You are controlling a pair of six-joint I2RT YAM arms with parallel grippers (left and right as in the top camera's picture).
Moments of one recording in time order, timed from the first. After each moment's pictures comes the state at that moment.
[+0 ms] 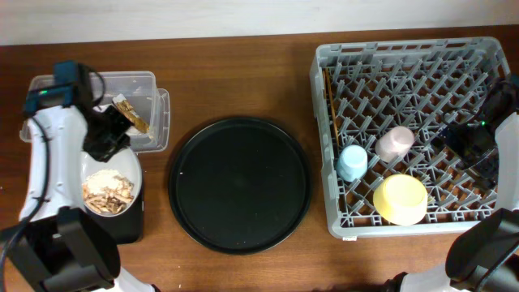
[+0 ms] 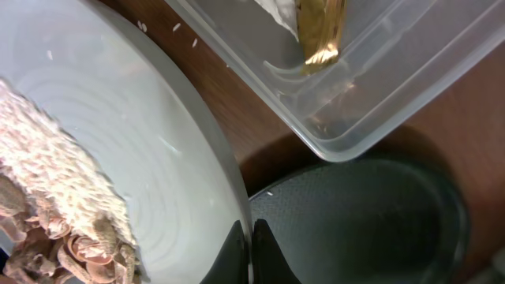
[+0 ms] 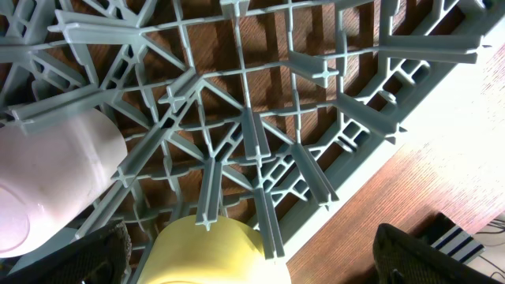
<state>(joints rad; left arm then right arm) 0.23 1.80 1.62 -1.24 0.13 -0.60 -0.47 1.69 1.49 -1.32 0.08 0.47</state>
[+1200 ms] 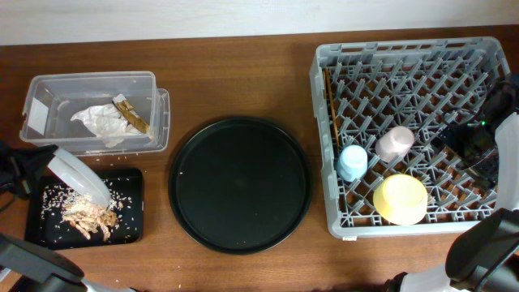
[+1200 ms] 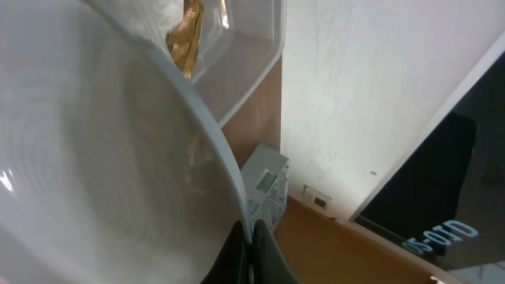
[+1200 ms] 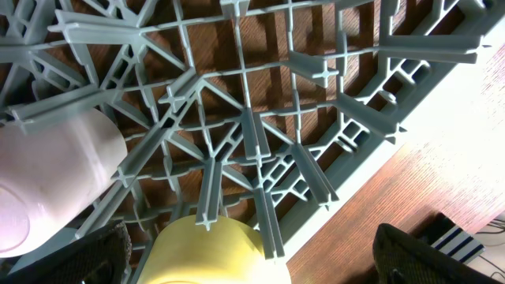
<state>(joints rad) 0.91 1.80 1.61 -1.37 1.04 -0.26 -0.47 1.69 1.49 -1.32 0.08 0.47</state>
